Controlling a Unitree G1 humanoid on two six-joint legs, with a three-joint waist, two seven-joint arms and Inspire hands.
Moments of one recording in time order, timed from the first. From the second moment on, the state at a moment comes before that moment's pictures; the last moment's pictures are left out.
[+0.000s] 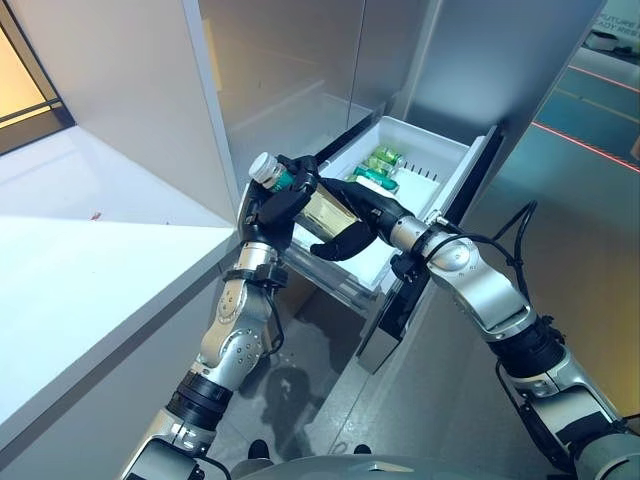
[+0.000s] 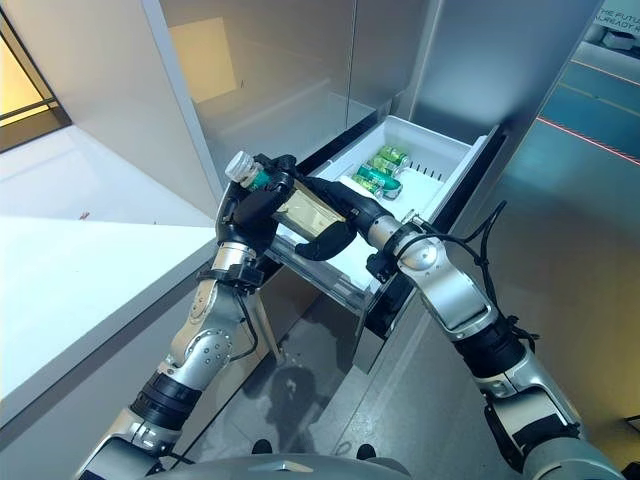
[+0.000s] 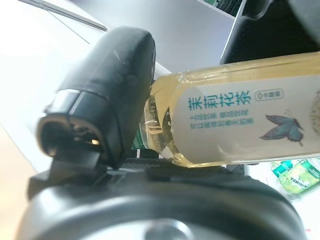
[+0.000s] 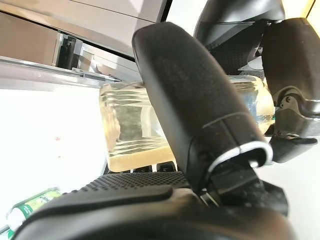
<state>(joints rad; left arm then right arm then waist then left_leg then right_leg) -0.25 0.25 -0.33 -0.05 -0.87 -0.26 0.15 -0.55 -0.49 0.40 -0.19 0.14 0.50 0.23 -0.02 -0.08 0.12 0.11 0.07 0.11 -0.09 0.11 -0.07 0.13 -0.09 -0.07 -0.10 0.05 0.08</state>
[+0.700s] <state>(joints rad) -0.25 0.27 -0.34 -0.05 -0.79 -0.31 0.10 -0.55 -0.49 0.42 -0.19 0.15 0.50 0.24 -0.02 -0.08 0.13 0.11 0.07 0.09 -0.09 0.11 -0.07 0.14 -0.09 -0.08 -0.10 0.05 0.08</state>
